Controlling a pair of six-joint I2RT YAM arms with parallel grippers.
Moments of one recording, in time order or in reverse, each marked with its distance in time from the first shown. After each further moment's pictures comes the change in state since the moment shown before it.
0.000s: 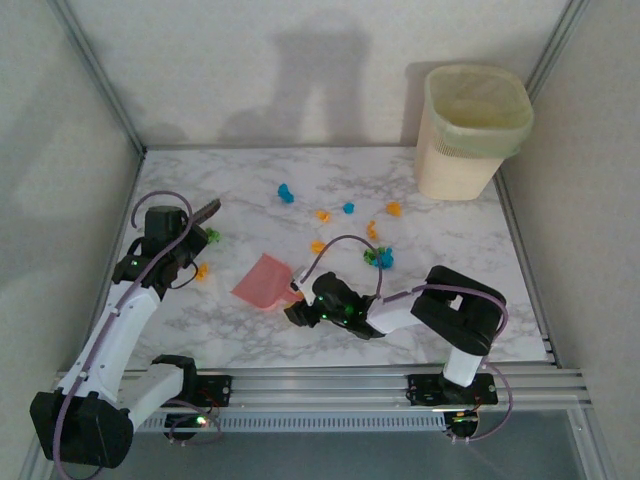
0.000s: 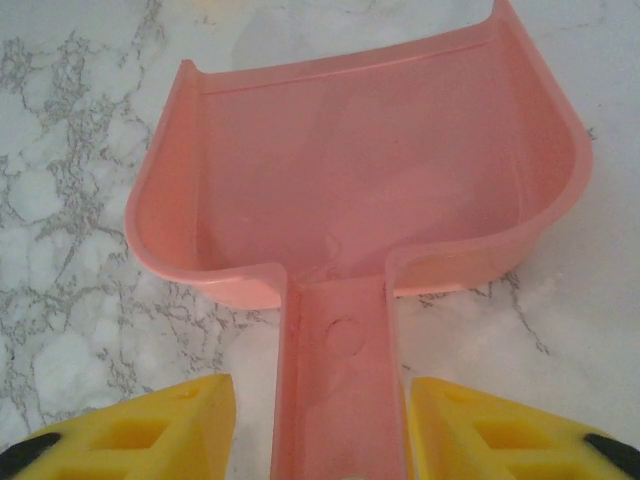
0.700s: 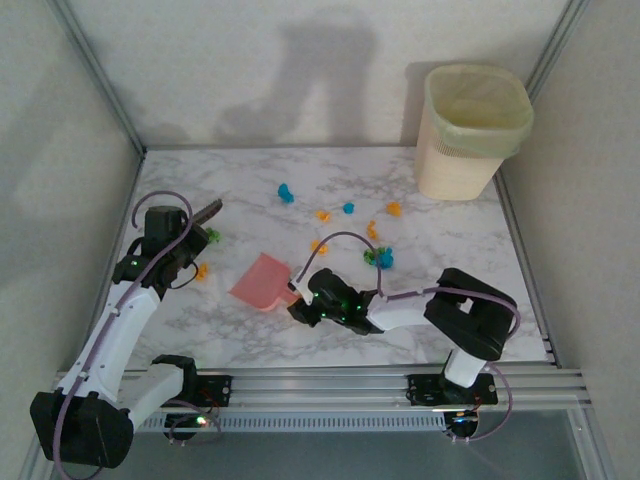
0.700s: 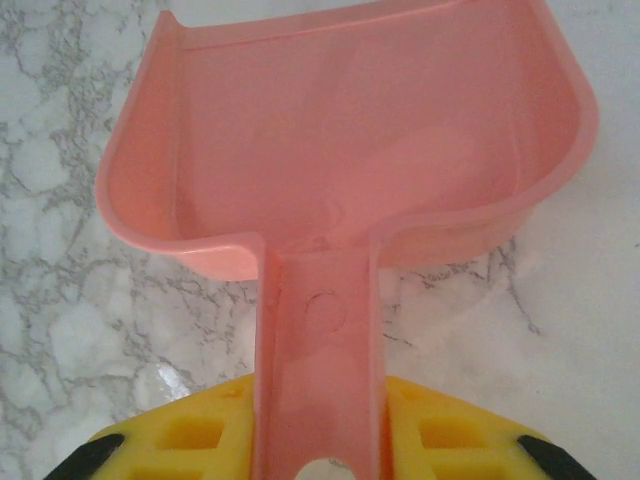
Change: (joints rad) left arm 0.002 0.000 0.000 0.000 0.018 0.000; right arm 0.009 -0.083 0.068 -0.233 0.003 -0.035
